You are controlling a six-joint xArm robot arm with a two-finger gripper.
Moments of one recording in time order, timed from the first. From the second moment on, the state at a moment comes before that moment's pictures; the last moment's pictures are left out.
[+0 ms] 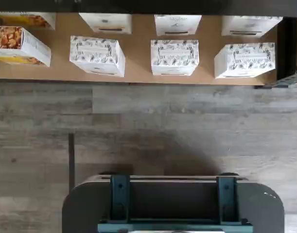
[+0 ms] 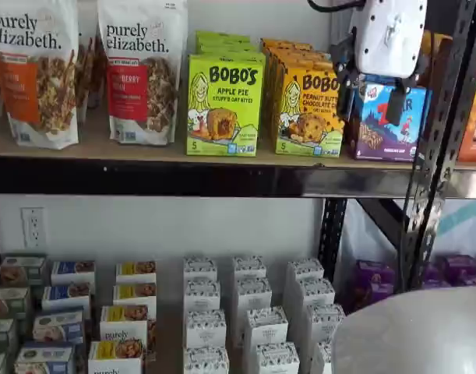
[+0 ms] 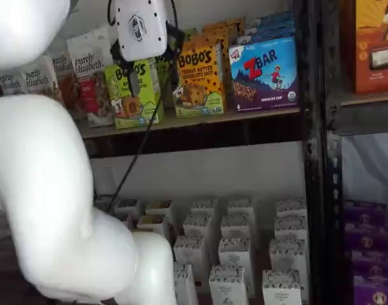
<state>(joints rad) 0.00 -0.73 -1.22 0.04 1.95 0.02</state>
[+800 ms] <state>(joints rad) -0.01 -0.76 -1.14 0.04 1.84 0.01</state>
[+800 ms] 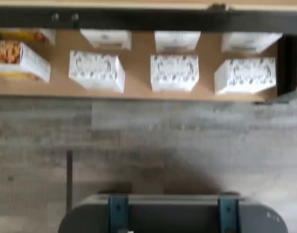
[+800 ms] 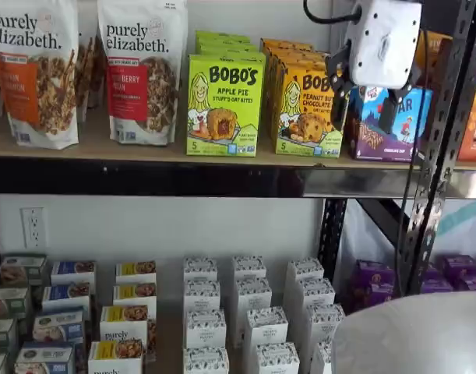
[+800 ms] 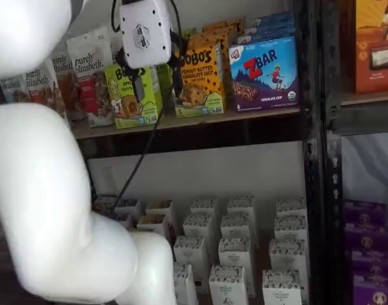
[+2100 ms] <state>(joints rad) -0.04 -0.61 -1.18 0.02 1.60 -0.03</state>
